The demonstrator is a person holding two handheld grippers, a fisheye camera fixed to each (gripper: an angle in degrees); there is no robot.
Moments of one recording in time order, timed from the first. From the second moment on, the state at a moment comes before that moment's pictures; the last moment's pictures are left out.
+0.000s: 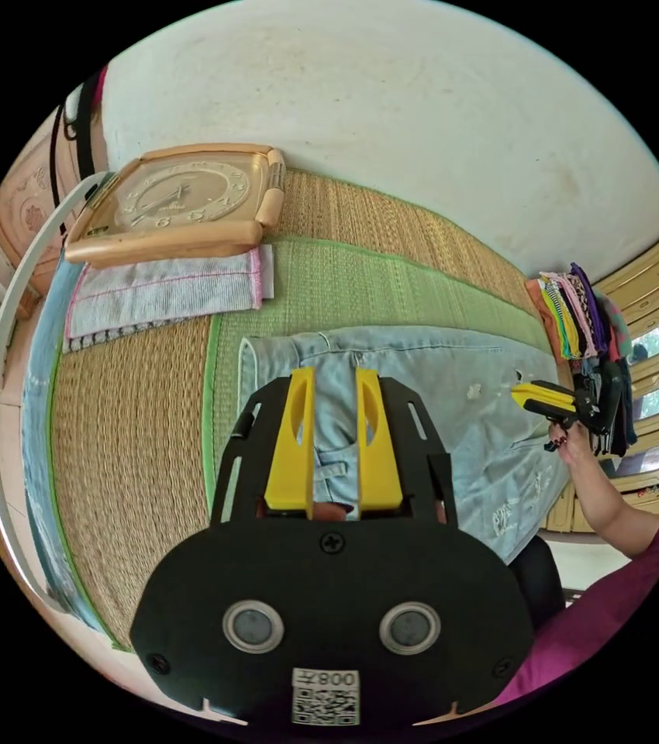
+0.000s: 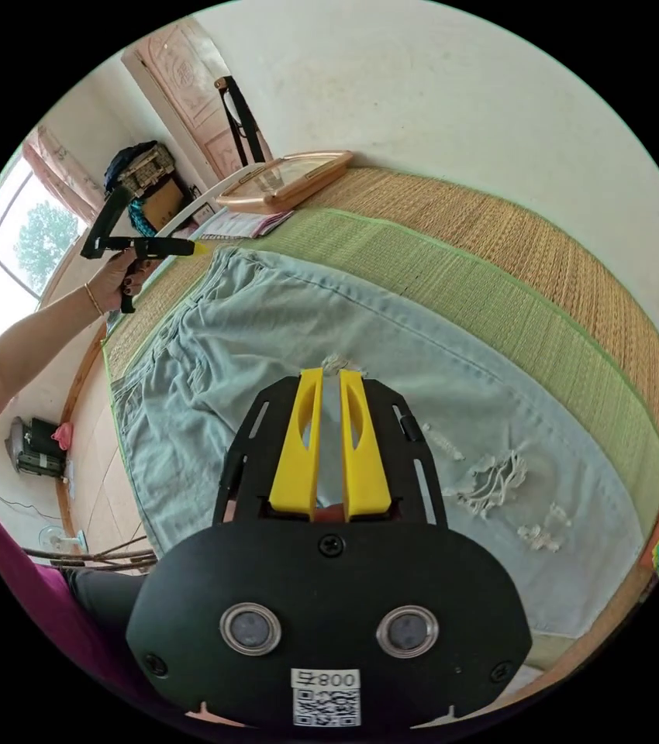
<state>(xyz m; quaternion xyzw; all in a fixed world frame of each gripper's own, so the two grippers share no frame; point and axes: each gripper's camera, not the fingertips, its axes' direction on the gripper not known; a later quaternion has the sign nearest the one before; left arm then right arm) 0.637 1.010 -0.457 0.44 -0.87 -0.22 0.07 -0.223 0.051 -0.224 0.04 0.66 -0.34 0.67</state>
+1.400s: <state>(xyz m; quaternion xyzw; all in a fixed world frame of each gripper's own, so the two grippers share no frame) 0.737 0.889 -0.632 0.26 -0.88 -0.39 0.00 -0.234 -0.099 -0.173 -0.06 0.75 -0.31 0.58</state>
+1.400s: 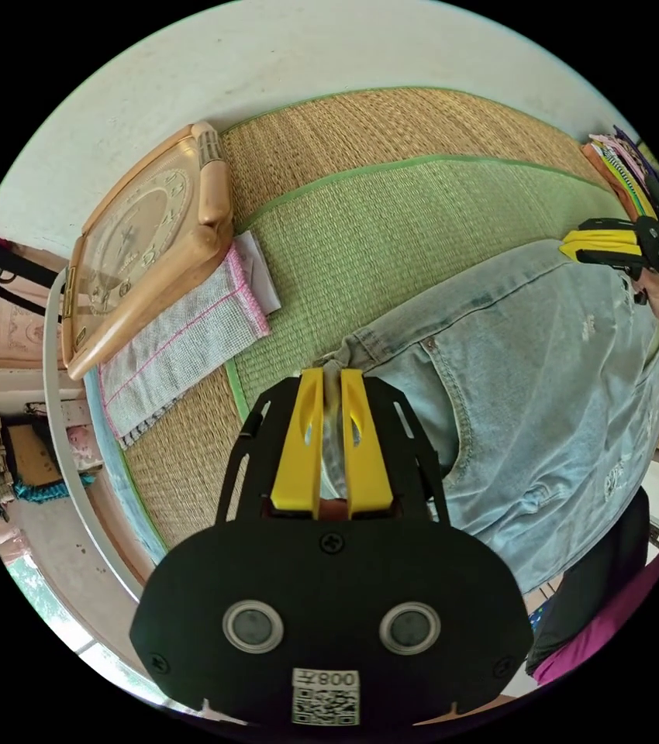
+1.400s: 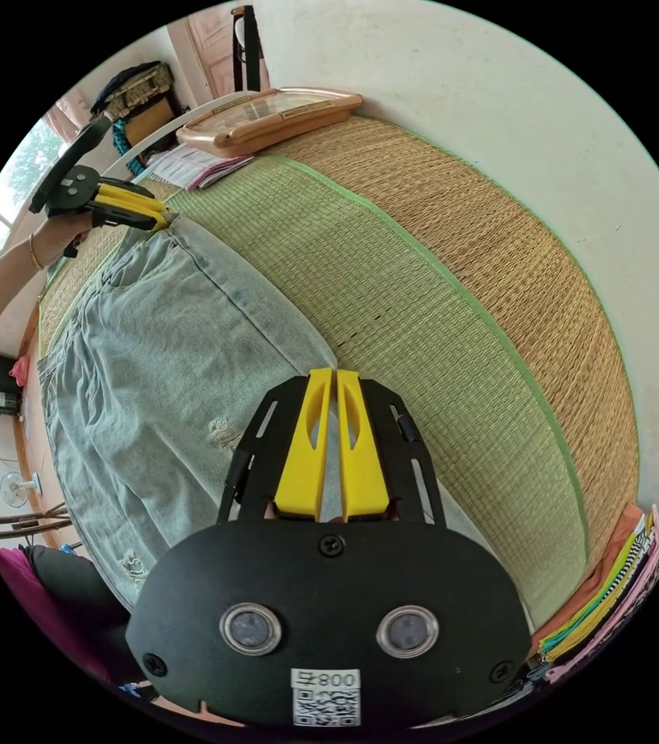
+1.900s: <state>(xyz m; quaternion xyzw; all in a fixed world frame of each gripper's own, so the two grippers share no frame) 0.768 0.867 -0.501 0.28 -0.89 -0.35 -0.06 -0.274 -0.045 -0.159 -0.03 0.77 -0.32 0.55</state>
